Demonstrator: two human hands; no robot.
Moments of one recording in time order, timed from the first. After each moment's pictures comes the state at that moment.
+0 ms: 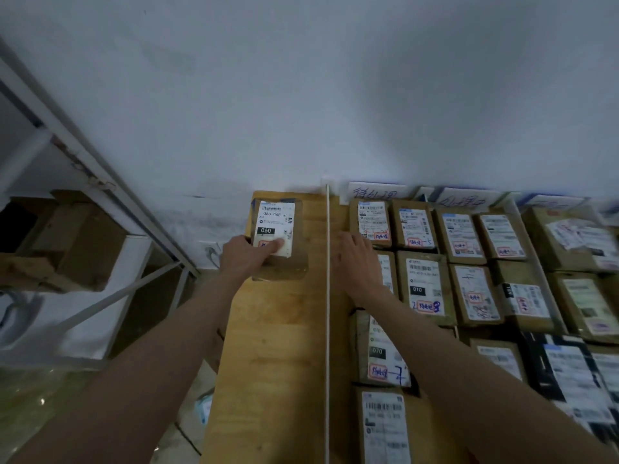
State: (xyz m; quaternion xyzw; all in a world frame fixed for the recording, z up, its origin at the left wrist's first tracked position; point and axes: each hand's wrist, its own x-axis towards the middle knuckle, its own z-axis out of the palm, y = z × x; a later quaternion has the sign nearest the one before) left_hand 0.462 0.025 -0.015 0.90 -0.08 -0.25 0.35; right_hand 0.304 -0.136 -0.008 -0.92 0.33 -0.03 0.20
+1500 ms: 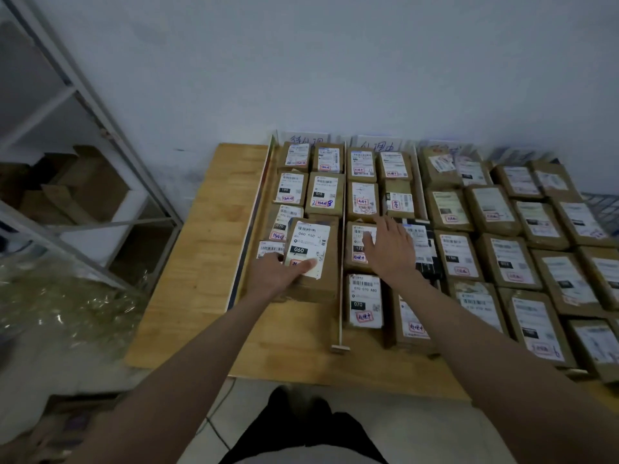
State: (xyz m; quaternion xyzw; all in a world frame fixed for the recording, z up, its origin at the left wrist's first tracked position) left_hand -0.015 0.036 0.030 0.88 -0.14 -0.25 0.38; right_hand -0.128 -0.174 0.040 -0.92 0.35 -0.06 0.15
